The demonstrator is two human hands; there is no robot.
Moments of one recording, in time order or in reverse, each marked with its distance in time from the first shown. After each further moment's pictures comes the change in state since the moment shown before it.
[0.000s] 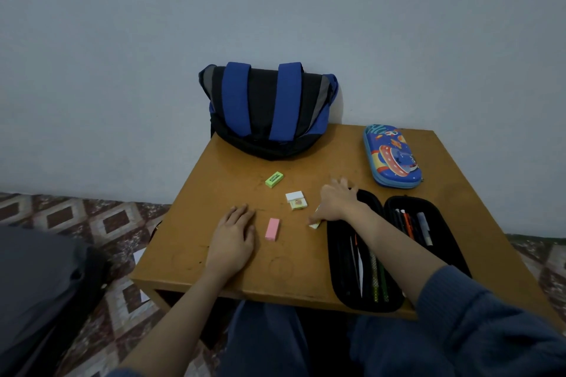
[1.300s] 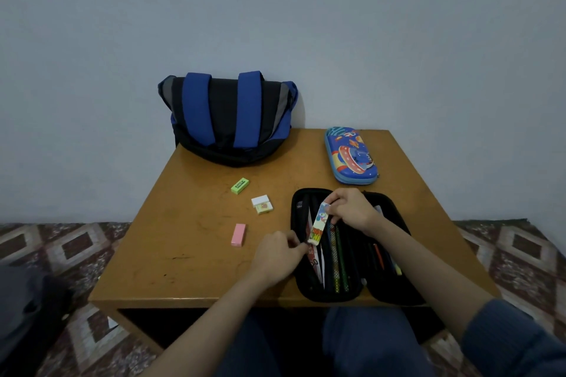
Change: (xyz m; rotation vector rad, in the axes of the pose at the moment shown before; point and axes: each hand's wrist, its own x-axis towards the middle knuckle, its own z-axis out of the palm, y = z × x) left_hand -0.028 0.136 0.009 -0.340 -0.380 0.049; right_hand -0.052 0.088 0.015 0.988 0.209 0.022
